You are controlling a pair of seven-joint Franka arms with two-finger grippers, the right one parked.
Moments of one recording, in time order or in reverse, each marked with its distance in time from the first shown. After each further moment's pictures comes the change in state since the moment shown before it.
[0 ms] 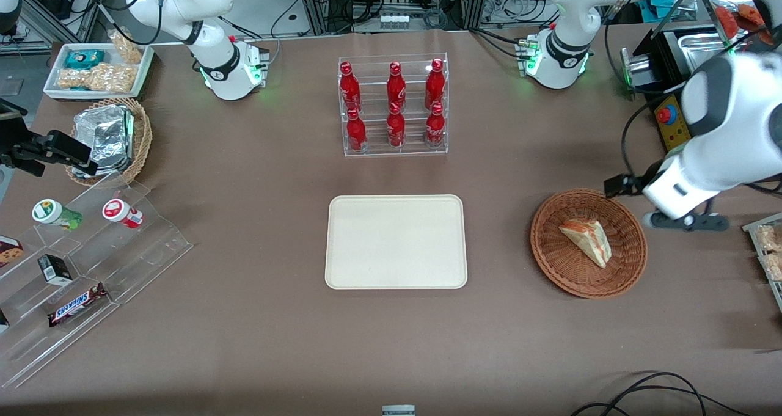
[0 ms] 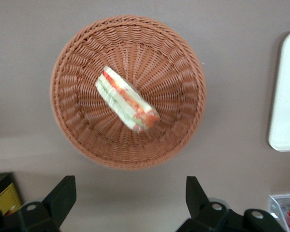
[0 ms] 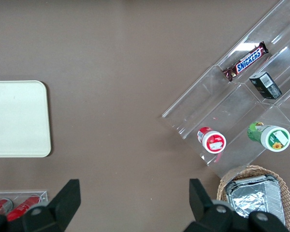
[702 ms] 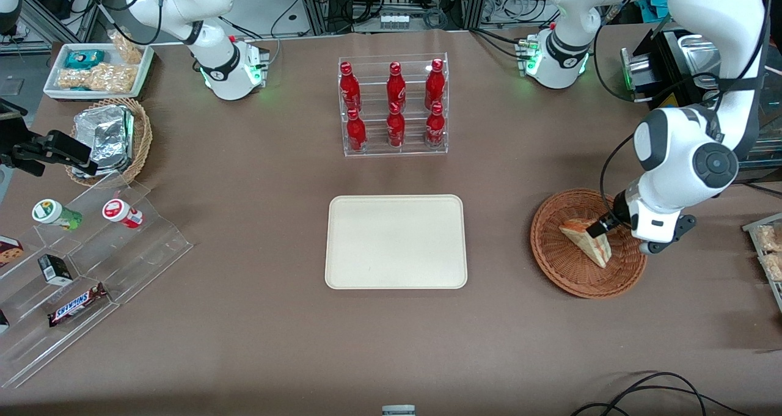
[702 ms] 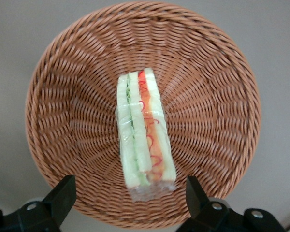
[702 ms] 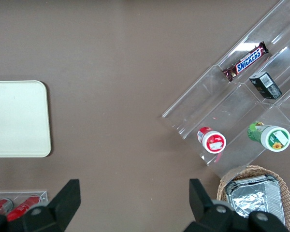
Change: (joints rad) arm 0.029 0.106 -0.012 -0.193 -0.006 0.364 -0.757
